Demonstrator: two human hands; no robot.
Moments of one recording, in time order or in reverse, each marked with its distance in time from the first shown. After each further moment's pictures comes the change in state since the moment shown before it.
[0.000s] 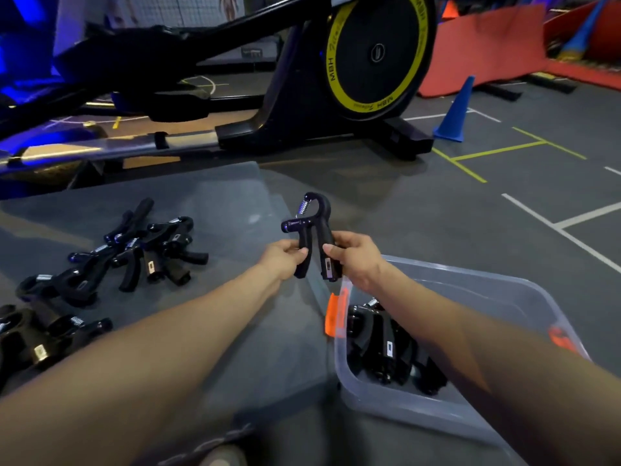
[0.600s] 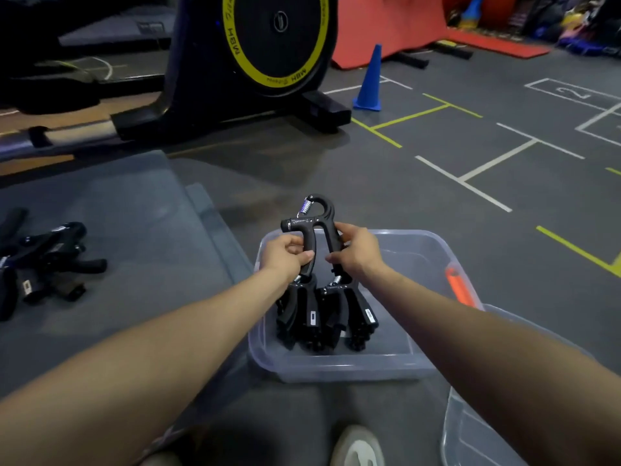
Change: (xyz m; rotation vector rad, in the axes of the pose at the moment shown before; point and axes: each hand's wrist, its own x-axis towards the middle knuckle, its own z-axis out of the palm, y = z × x) left_hand -0.011 -0.022 0.149 0.071 -0.145 0.104; right_hand -0.055 0.023 -0.134 -0.510 0.376 0.030
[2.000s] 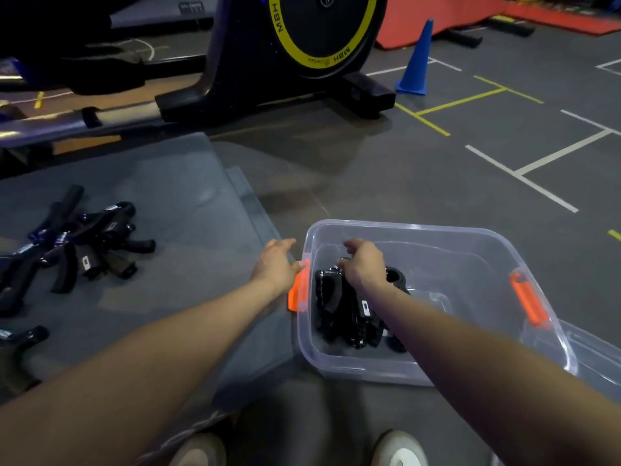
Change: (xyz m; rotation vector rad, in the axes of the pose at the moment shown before) left_hand 0.011 -0.044 -0.086 0.680 0.009 0.081; right_hand 0.014 0.010 0.086 -0.156 -0.012 0.104
